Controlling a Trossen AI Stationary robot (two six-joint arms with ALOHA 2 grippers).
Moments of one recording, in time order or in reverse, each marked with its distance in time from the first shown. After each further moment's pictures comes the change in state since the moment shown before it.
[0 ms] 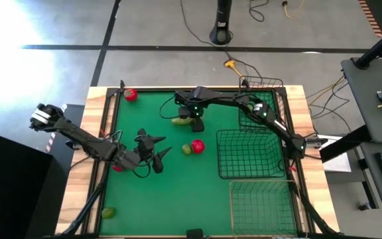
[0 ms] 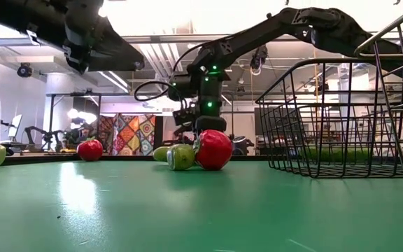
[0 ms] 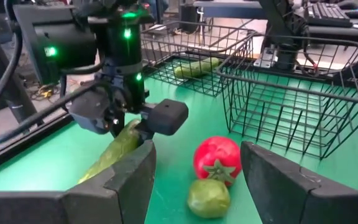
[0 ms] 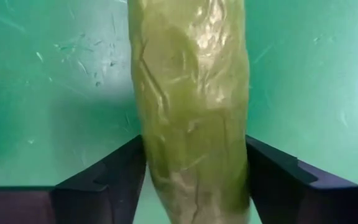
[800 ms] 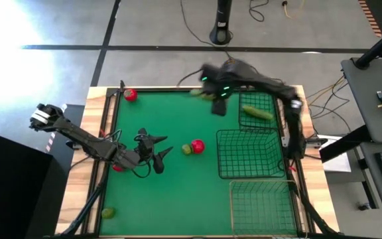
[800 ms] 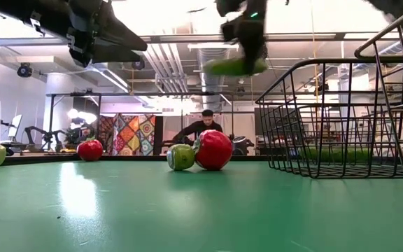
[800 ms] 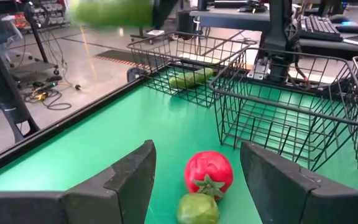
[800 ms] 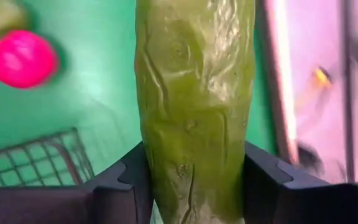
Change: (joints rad) left arm -0.001 0.000 0.043 -0.007 0.004 0.002; right arm -0.036 -0.494 0.006 -0.420 0.154 0.301
